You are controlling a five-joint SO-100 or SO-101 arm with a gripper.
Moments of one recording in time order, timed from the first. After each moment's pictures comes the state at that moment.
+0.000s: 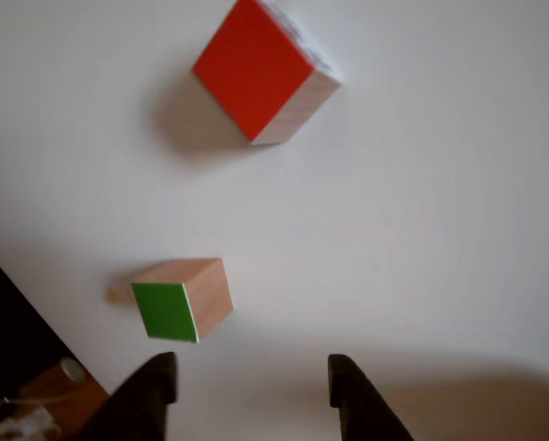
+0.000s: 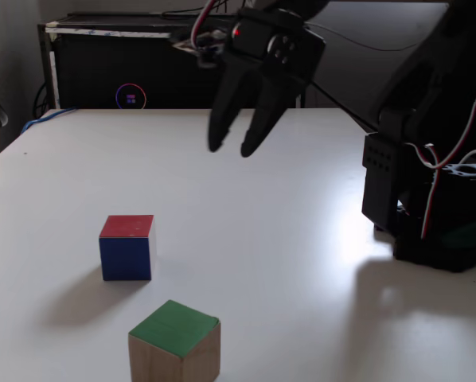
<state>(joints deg) -8.8 120.9 105.5 84.1 -26.1</state>
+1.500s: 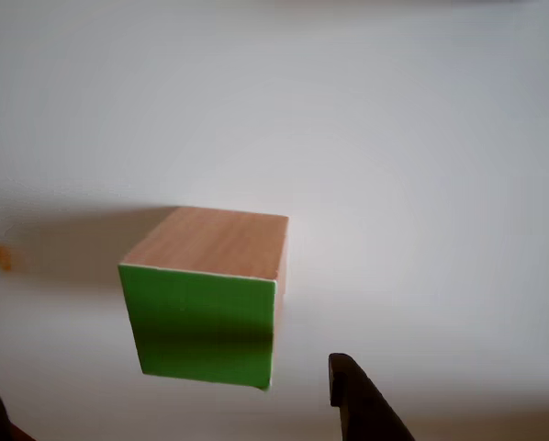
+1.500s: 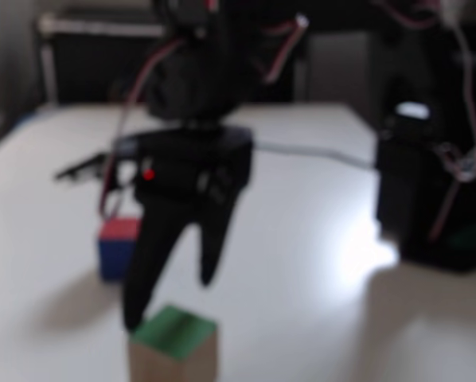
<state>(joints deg) -25.8 62.9 58.5 89.8 -23.6</state>
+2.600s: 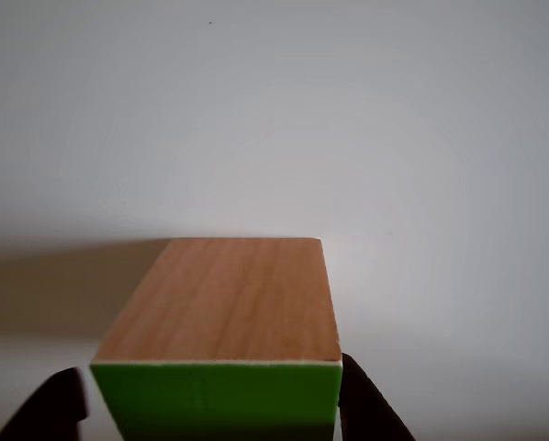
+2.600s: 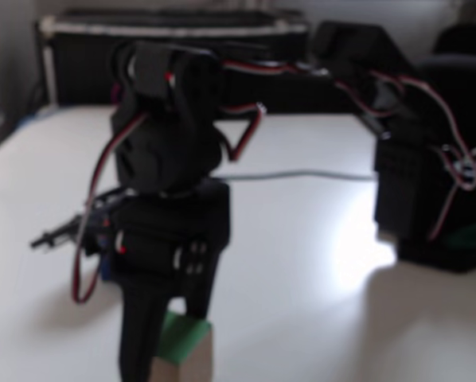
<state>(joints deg) -27.9 34.5 21.8 103.4 -22.7</state>
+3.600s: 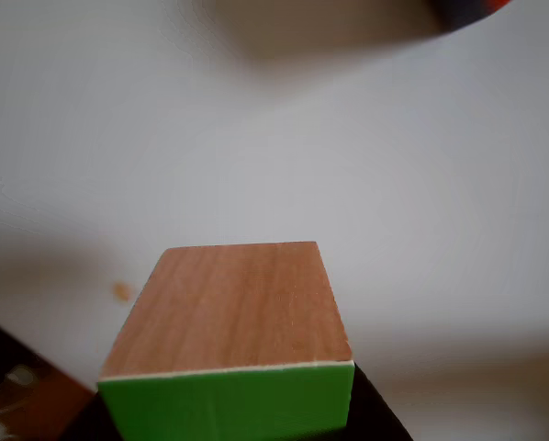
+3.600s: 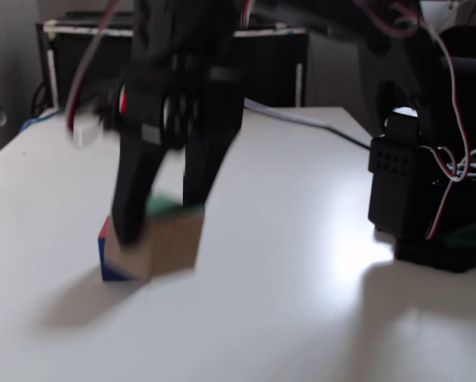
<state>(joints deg) -20.9 65.0 41.4 103.4 -12.8</state>
